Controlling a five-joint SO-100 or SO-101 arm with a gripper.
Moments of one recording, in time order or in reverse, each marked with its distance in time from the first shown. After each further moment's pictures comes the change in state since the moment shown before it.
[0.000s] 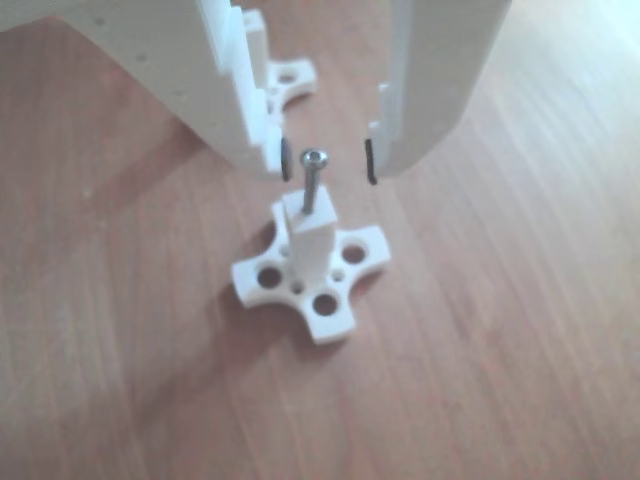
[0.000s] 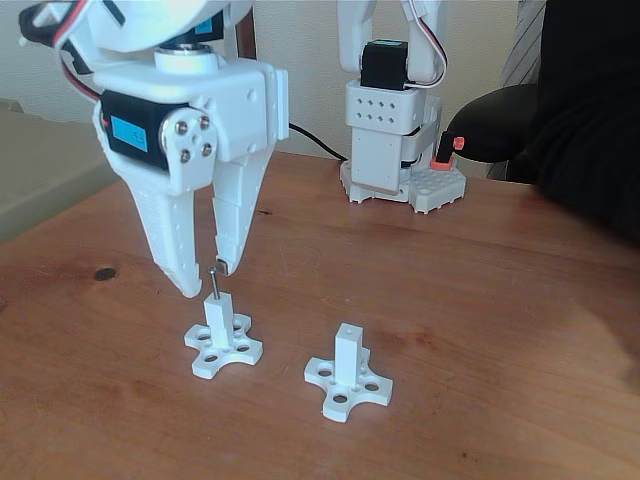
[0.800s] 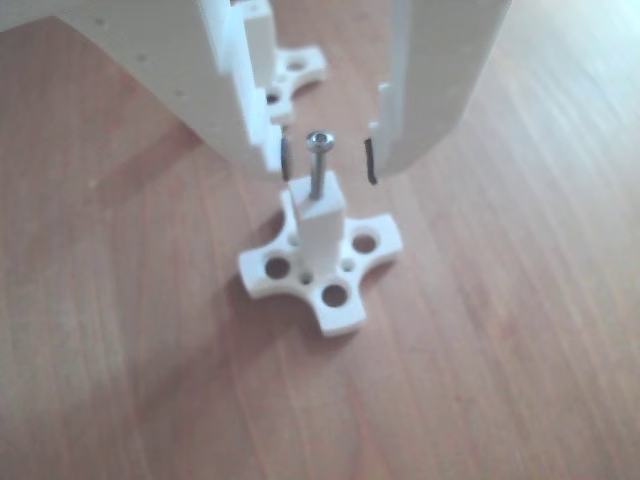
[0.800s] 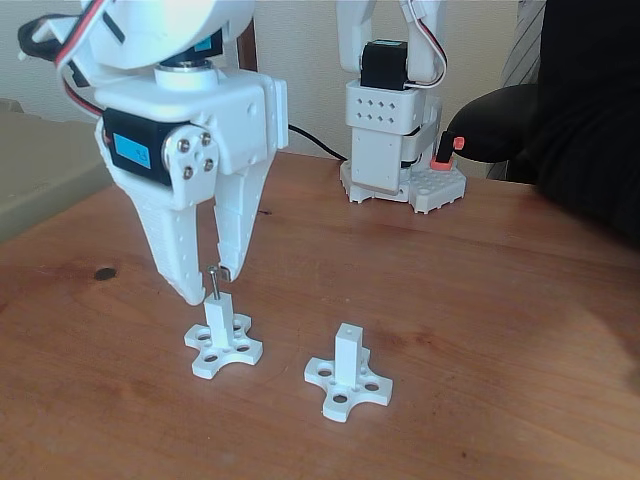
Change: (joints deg) arm 0.0 -1.8 -0.2 0.0 -0.7
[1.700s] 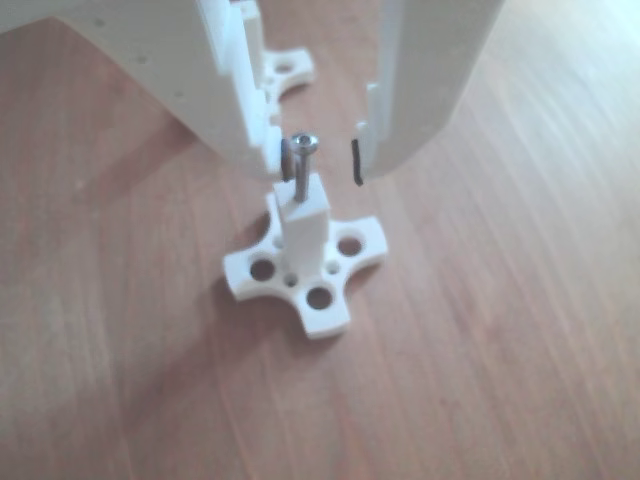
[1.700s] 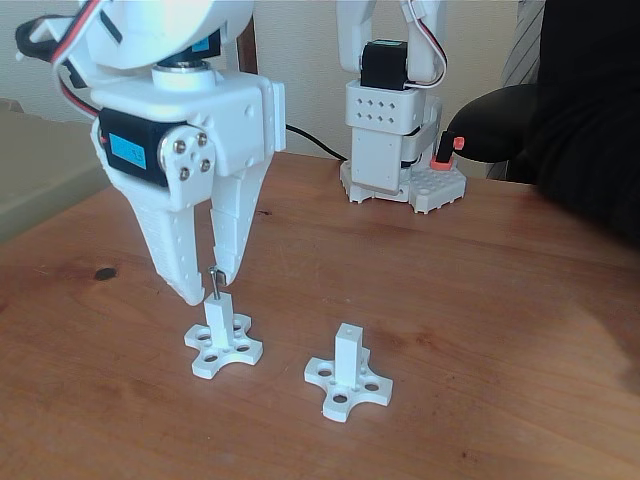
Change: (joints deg) arm 0.0 0.0 -0.1 -1.2 -0.4
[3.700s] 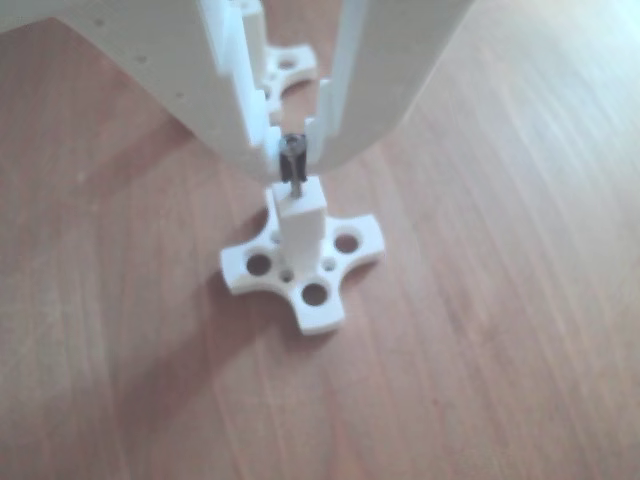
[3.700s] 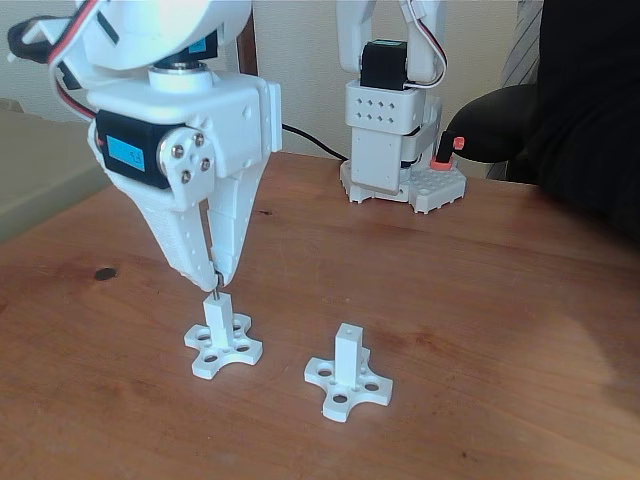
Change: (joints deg) arm 0.4 -0.1 -0.1 -1.2 -1.3
